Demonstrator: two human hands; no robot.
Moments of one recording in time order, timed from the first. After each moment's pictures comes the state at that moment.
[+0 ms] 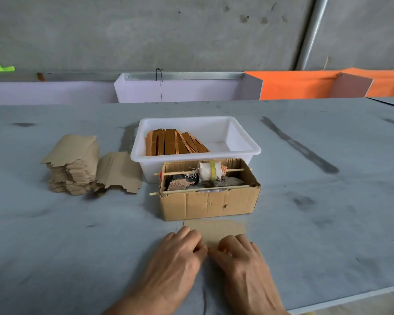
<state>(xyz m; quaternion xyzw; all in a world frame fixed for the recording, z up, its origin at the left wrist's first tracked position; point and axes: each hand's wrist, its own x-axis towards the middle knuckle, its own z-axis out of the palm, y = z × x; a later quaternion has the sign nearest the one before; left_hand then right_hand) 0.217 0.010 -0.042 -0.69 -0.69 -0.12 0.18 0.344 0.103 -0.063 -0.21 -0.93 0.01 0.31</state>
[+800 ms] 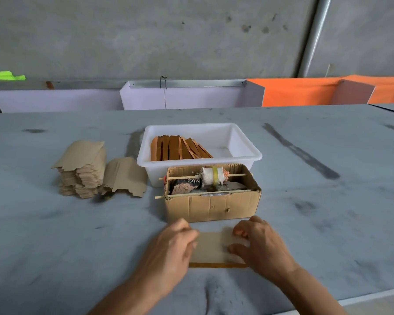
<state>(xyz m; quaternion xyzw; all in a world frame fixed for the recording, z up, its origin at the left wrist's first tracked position) 0.195 0.014 -0.044 -0.60 -0.76 -0.26 -0.02 0.341 0.152 -0.044 -0.36 -0.91 0.19 0.10</state>
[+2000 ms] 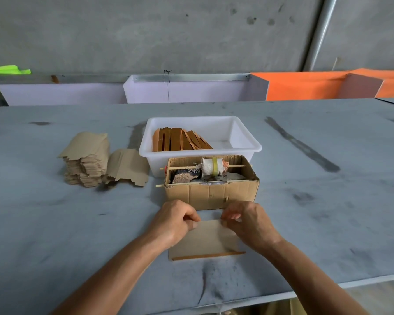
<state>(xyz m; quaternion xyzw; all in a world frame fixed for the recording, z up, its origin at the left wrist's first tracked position) 0.180 0.047 -0.041 -0.47 -0.82 -0.28 -0.15 0.327 0.161 -0.039 -0.30 -0.90 0.27 0.17</state>
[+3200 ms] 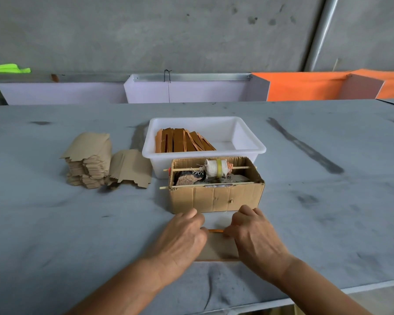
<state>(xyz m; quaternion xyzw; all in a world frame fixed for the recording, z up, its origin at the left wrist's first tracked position) 0.213 0.022 -0.023 -0.68 -0.72 0.04 0.11 0.341 0.142 -0.044 -0.14 -0.97 -0.10 0.14</state>
